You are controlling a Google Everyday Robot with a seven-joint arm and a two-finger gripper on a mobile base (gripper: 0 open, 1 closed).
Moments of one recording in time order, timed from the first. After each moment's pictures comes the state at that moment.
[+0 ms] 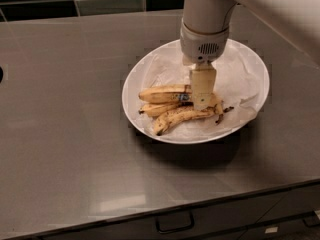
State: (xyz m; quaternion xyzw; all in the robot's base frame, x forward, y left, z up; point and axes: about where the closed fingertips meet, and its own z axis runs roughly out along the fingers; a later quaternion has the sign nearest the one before) arm 0.529 -0.089 0.911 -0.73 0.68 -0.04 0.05
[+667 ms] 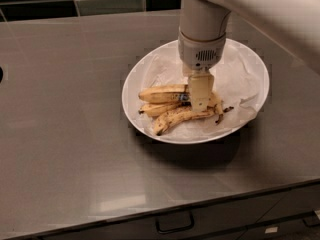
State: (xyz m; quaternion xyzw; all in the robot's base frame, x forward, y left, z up) arm 0.522 -0.090 0.898 -0.73 0.68 -0.05 0.03
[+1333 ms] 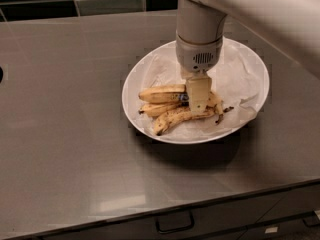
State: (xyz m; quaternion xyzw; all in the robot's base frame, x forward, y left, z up) arm 0.519 -0.087 0.893 -0.73 0.68 -0.04 0.02
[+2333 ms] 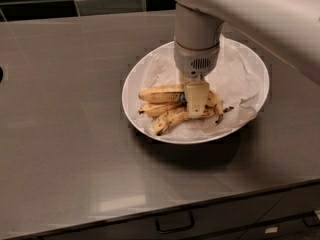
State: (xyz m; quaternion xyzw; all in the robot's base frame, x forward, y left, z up) arm 0.516 -0.083 0.881 -0.74 0.68 -0.04 0.02
